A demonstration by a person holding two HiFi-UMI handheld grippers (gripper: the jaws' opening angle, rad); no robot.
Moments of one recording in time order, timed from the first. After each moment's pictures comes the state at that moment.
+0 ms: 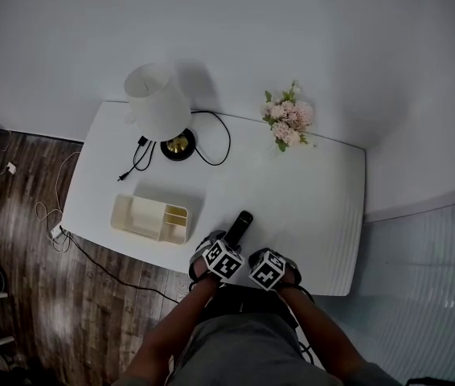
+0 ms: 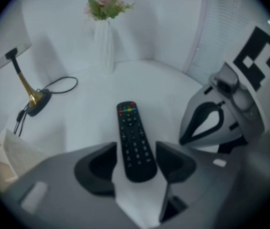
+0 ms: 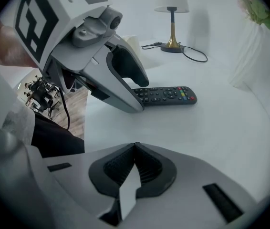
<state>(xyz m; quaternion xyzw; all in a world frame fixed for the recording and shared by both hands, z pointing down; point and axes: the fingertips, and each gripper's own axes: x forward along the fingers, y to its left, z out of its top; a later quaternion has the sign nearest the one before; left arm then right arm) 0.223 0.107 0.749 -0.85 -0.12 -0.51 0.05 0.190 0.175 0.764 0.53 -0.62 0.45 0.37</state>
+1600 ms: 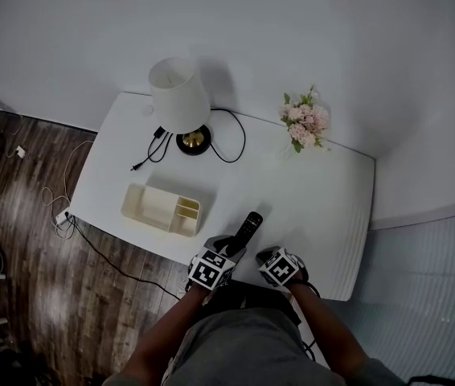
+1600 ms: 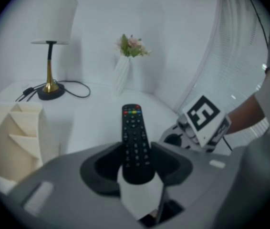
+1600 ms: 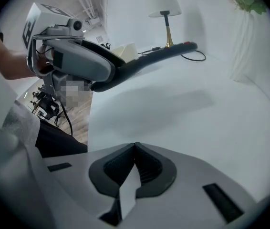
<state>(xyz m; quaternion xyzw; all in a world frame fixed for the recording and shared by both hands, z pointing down) 0.203 0.108 0.675 -0.91 -0.12 -0.38 -0.13 0.192 0.178 0.761 0.53 -0.64 0.45 0.32</state>
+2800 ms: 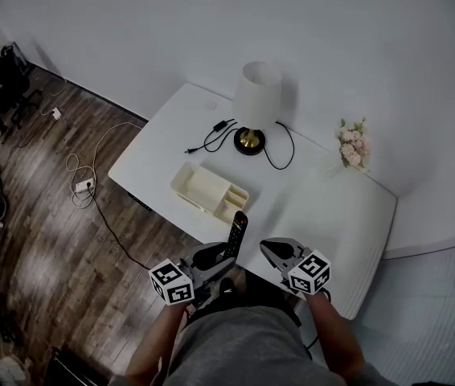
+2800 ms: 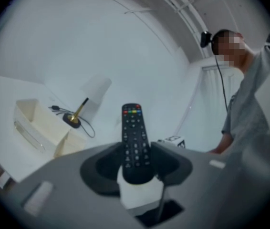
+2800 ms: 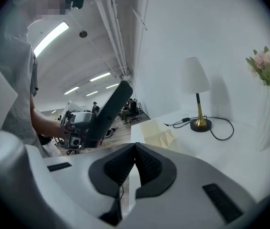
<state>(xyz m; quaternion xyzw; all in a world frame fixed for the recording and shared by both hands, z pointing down) 0.051 0.046 0.529 -0.95 -0.09 -0.04 -0.30 0.130 0.079 0.574 0.55 -0.80 0.22 0.07</state>
